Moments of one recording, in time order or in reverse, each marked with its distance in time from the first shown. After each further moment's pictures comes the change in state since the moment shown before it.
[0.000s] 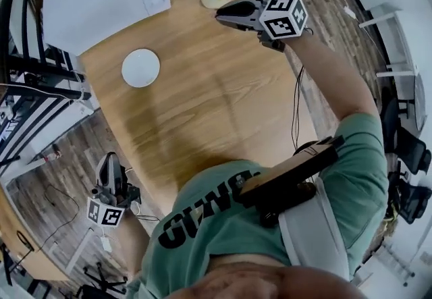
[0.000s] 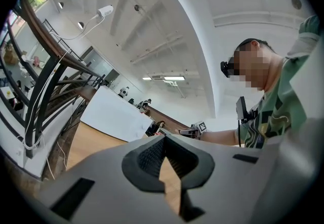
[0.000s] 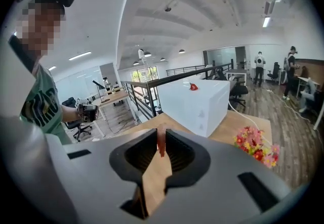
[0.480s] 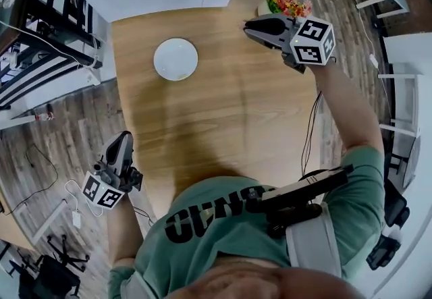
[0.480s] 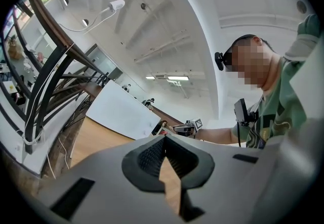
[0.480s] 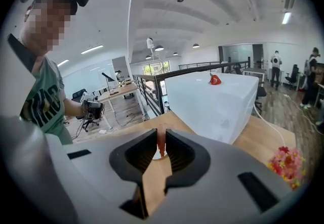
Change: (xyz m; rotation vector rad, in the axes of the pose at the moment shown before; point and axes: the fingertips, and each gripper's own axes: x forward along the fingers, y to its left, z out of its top) left arm 0.014 0.062 -0.018 -0.043 -0.015 0.026; right arm 0.113 -0.004 0.012 -0.097 0.056 0.127
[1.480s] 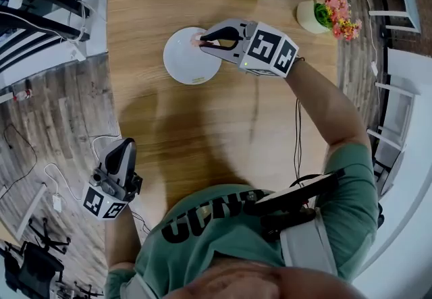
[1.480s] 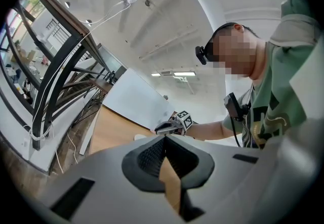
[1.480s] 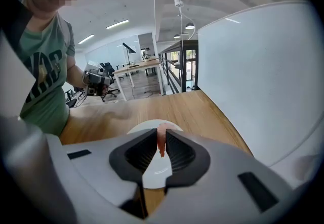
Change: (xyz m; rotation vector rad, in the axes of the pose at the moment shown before) left arm 0.007 0.101 -0.059 -0.007 0.033 0.073; right arm 0.245 0.020 -0.073 -0.258 0.218 0.259
